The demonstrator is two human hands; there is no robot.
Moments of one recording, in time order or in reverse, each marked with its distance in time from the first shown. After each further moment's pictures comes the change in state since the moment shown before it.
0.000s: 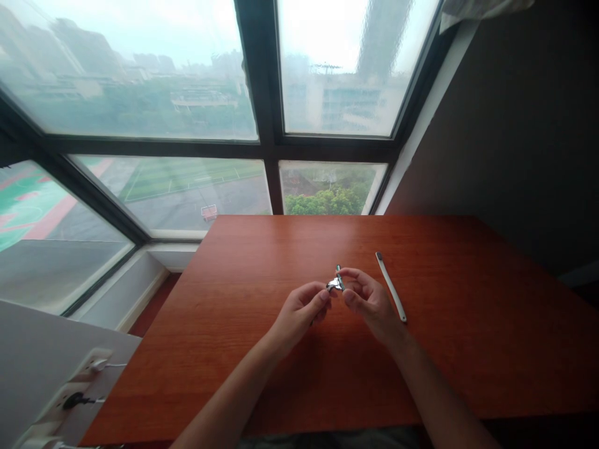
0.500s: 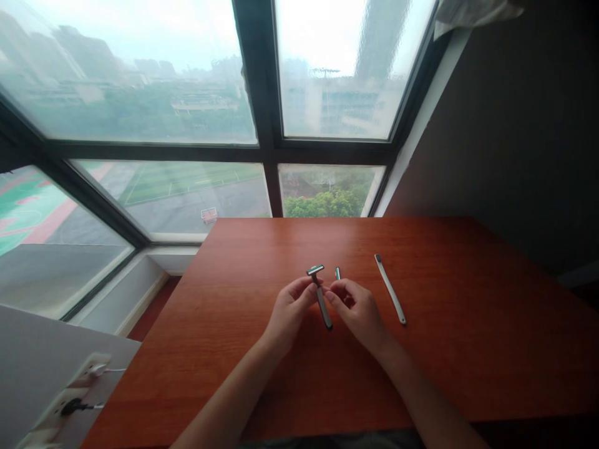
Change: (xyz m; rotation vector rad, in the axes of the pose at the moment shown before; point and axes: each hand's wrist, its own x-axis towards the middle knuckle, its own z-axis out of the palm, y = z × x) left_hand 0.006 -0.010 -0.006 -0.208 0.195 0.059; right_hand 0.002 0.010 0.017 -0.593 0.158 -0.161
